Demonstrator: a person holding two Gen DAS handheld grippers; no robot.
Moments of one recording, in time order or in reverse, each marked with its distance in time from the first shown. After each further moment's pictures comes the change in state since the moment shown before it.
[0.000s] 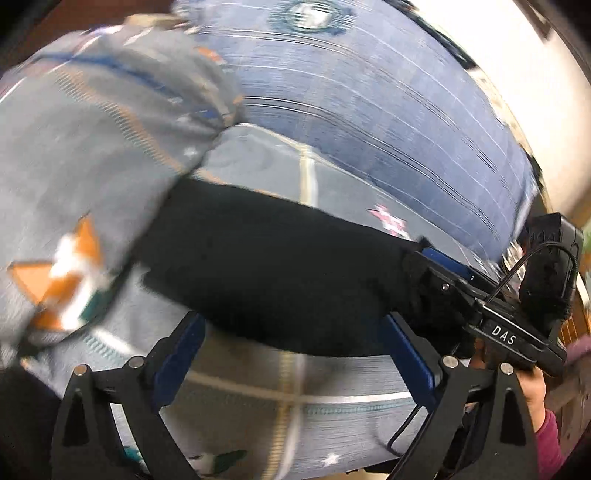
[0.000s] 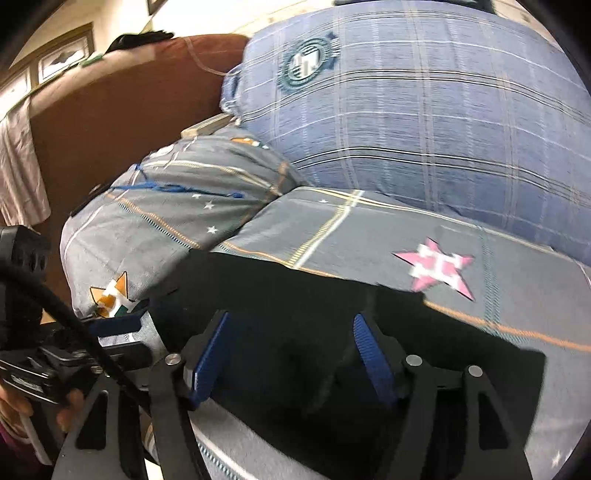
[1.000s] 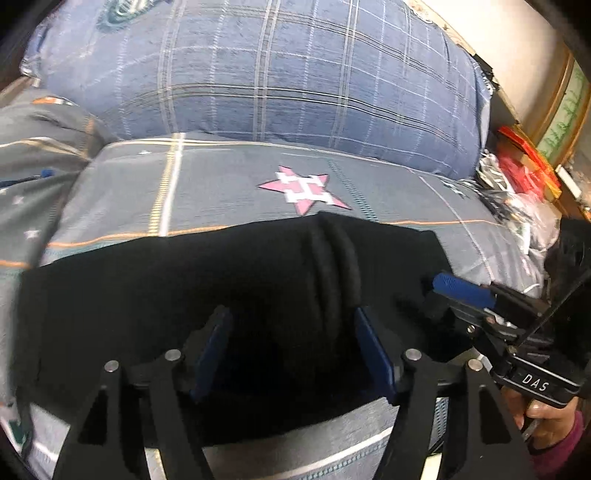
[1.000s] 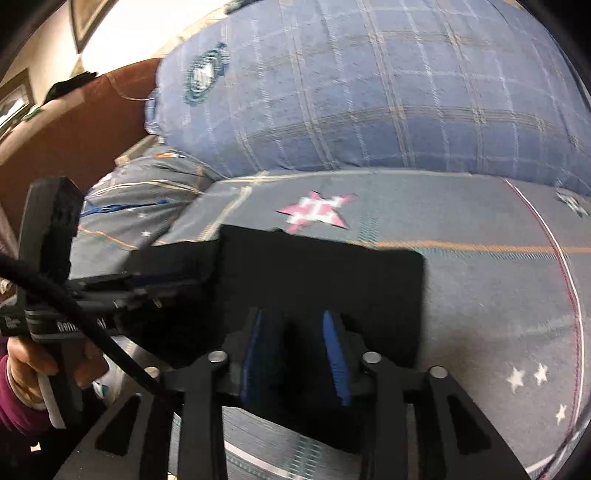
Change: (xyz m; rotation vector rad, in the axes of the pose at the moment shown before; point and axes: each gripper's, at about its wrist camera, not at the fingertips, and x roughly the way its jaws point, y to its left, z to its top) left arm 0.086 -0.134 0.017 0.381 0.141 -0.063; right arm -0.068 -0.073 -0.051 0.228 -0.006 -0.138
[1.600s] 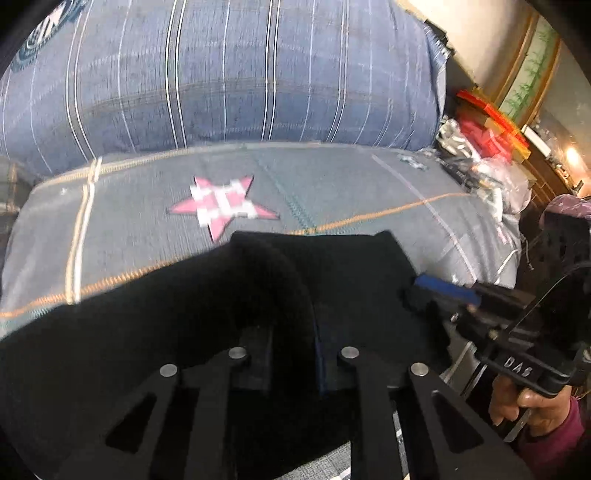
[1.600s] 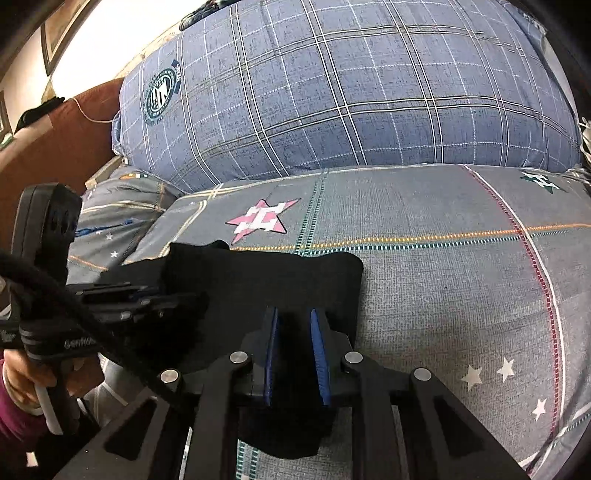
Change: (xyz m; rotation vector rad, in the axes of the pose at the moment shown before) left arm 0.037 -0.049 0.032 0.163 0.064 -0.152; right arm -0.018 -0.055 -0.005 0.116 -0.018 -0.082
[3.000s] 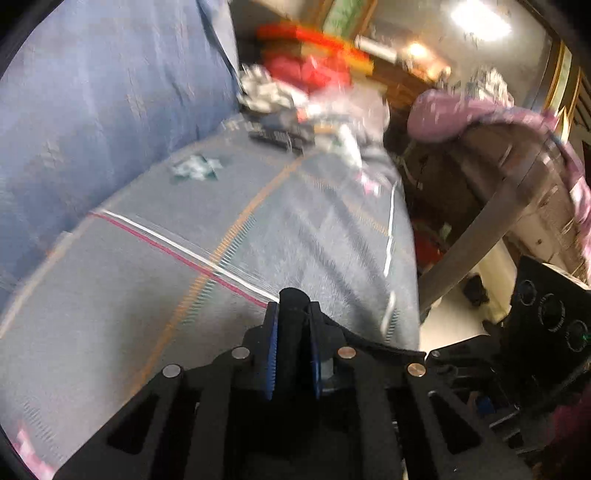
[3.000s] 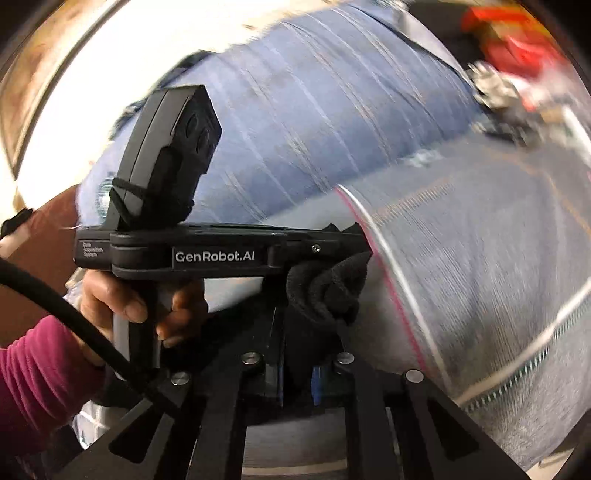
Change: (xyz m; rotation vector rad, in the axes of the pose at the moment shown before) left arm 0.102 -0.194 0.109 0.510 0.103 -0.484; right arm -0.092 -0.108 -0.033 0.237 -0.277 -0.040
